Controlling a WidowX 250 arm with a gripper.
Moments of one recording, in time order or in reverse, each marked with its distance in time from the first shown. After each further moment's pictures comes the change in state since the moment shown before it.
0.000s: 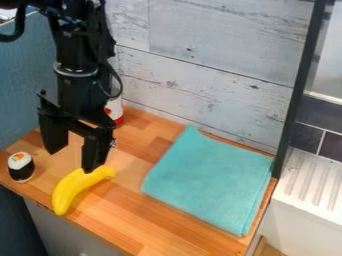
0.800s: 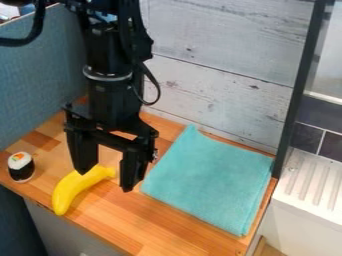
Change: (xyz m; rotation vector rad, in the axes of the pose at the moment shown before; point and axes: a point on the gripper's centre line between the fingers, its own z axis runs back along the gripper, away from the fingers) arm -0.019 -0.064 0.022 -0.116 0.019 0.051
